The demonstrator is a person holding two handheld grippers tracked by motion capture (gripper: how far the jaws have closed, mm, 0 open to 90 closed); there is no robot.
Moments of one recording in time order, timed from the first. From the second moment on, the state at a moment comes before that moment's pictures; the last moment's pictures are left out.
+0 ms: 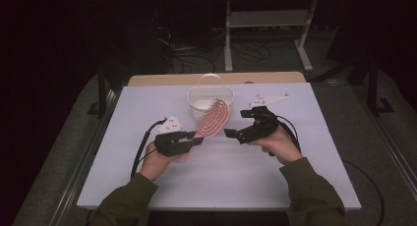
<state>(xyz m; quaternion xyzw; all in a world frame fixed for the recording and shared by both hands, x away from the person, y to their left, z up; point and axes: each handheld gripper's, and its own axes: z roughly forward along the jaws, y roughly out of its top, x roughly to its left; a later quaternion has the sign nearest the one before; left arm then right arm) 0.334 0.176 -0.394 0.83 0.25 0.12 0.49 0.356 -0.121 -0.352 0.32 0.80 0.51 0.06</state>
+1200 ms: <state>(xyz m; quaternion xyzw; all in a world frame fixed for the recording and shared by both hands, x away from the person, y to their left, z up) 0.325 0.162 -0.400 0.83 0.23 0.12 0.49 0.368 -0.098 -0.354 0.32 0.79 0.52 0.05</state>
